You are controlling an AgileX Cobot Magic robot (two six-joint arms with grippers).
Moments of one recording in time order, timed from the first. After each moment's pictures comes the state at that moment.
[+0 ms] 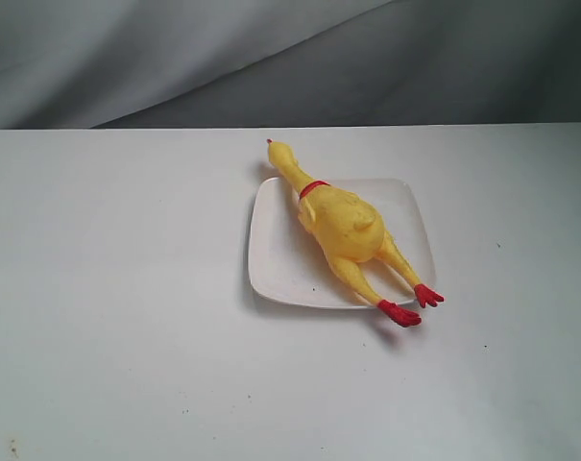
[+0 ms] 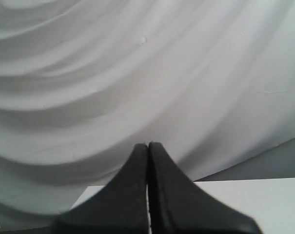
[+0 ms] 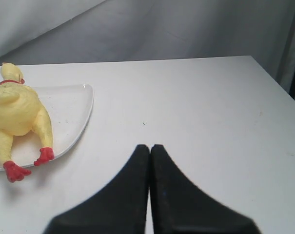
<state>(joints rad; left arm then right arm) 0.09 0.00 -0.67 0.36 0.68 -0.07 -0.05 0.00 0.00 0.10 0.34 -0.07</state>
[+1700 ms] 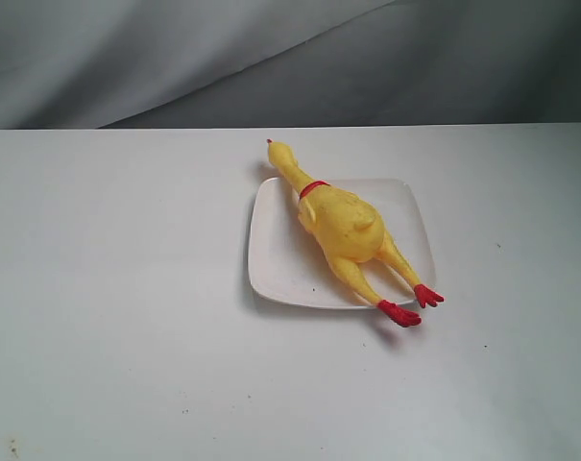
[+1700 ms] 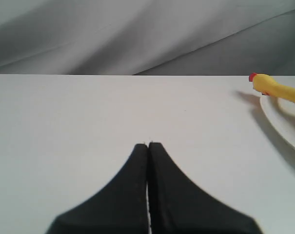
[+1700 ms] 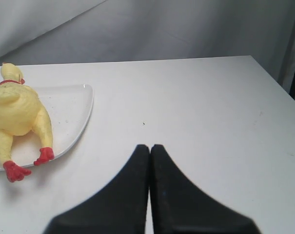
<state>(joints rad) 0.09 0.00 -0.01 -0.04 0.30 0.01 -0.05 0.00 0.00 0.10 0.34 -0.07</state>
